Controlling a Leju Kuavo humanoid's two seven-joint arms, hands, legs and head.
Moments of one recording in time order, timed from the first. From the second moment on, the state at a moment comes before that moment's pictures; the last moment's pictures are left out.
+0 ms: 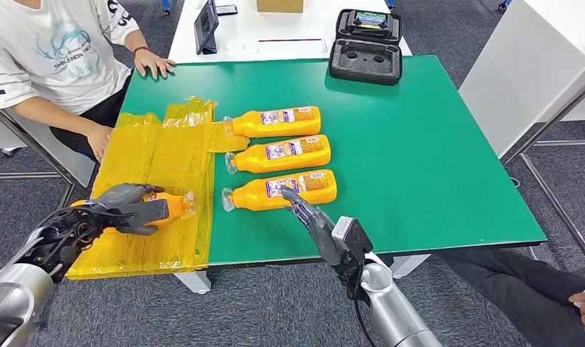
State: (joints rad) left arm -0.74 0.30 -0.54 -0.50 -0.95 -0.01 -0.36; right arm -0.29 0.06 0.32 -1.01 -0.01 0.44 -0.66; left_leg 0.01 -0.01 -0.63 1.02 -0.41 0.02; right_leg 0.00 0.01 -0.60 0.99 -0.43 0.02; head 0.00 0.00
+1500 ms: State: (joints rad) left arm -0.69 0.19 -0.35 -0.67 -0.49 0.68 -0.70; right arm -0.22 0.06 0.34 -1.08 -0.04 0.42 -0.62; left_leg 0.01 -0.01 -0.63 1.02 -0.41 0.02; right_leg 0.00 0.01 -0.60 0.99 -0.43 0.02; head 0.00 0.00
